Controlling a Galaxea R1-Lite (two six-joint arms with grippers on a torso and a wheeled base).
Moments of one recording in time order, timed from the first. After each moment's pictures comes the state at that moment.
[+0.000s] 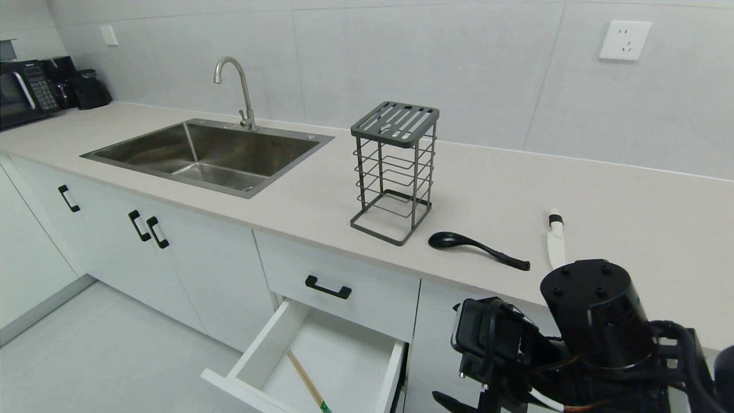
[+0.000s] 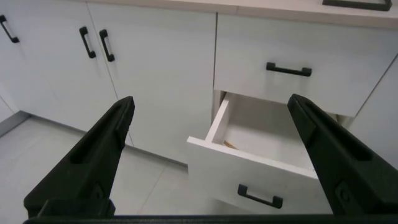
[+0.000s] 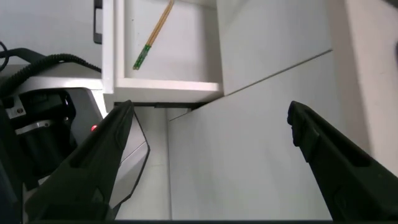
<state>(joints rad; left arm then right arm) 0.00 0.00 0.00 0.00 -0.03 0.02 0.86 1.65 -0.54 -0.43 -0.02 -0.46</state>
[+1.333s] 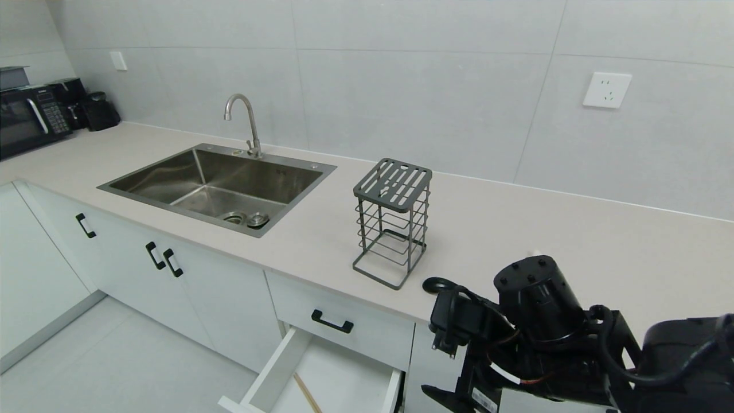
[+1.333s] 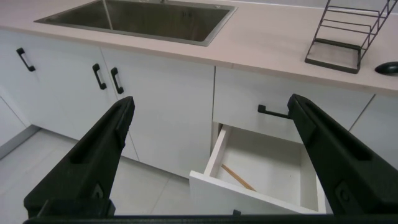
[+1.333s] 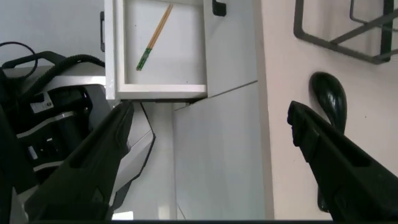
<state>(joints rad) 0.00 0.00 0.00 0.00 -0.03 0.02 0.78 1.82 -0.60 -0.44 0.04 -0.39</state>
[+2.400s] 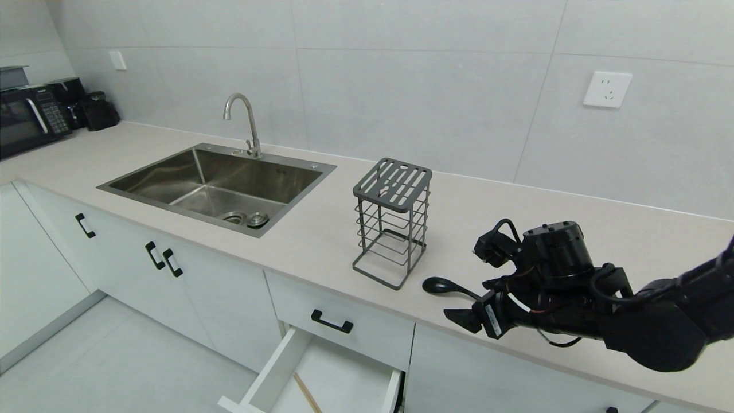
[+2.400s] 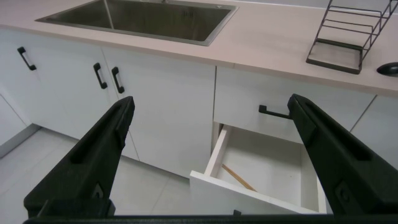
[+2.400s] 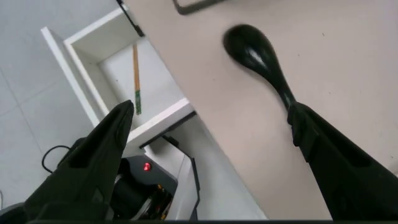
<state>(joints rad) 0.00 0.00 0.00 0.00 -0.03 0.02 0.48 1.92 -0.66 -0.52 0.10 -0.07</state>
